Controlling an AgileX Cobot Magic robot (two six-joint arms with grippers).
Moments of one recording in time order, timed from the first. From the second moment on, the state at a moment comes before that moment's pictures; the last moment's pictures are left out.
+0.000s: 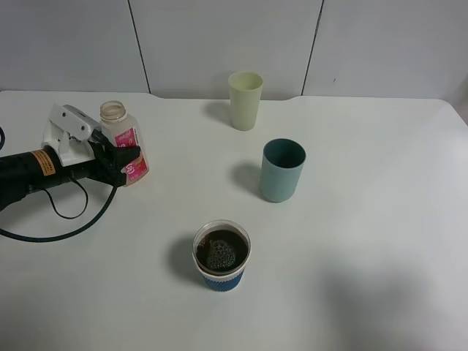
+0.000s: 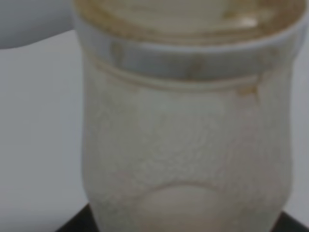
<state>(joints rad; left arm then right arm) 0.03 2.00 -0.52 0.74 -1.15 -0.16 -0.01 0.00 -0.50 -0.17 1.06 0.05</state>
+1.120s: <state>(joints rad) 0.03 1.99 -0.52 0.74 -1.14 -0.15 -0.01 0.00 -0.50 -0.17 1.06 0.05</state>
